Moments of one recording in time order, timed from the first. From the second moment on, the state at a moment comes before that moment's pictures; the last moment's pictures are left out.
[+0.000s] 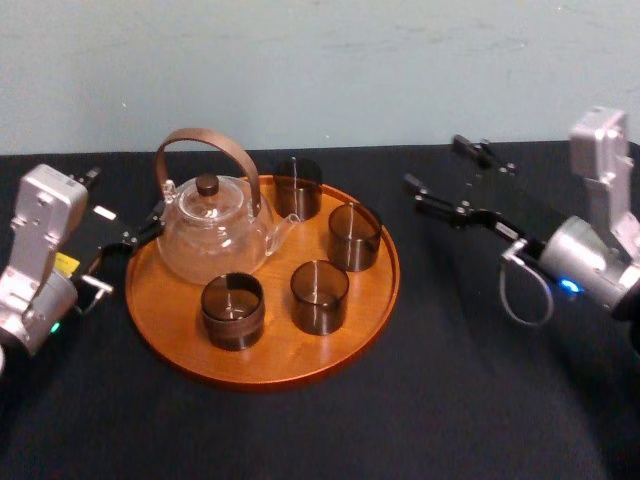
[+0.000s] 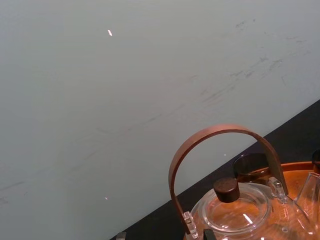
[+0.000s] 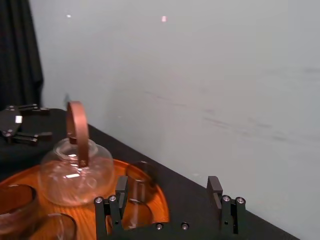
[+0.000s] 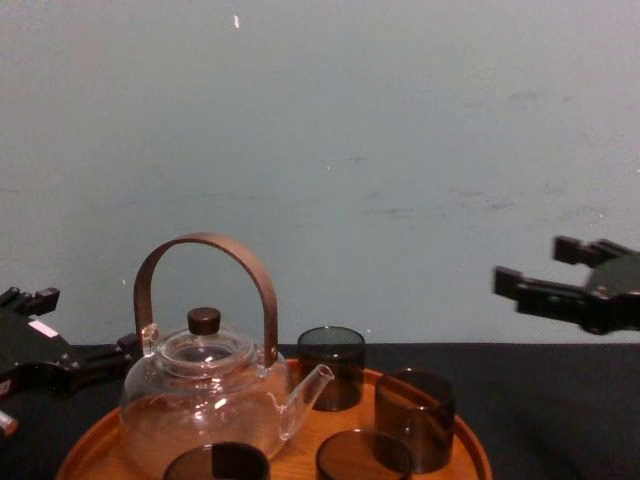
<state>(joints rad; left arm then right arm) -0.20 0.60 0.45 -1.41 -0.25 -0.12 0.03 0.24 0.44 -0.30 -1.40 0.39 -0.14 0.51</state>
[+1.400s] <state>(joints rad) -0.20 0.60 0.45 -1.41 -0.25 -0.12 0.03 0.18 0.43 -0.11 -1.25 0.37 -0.22 0.42</state>
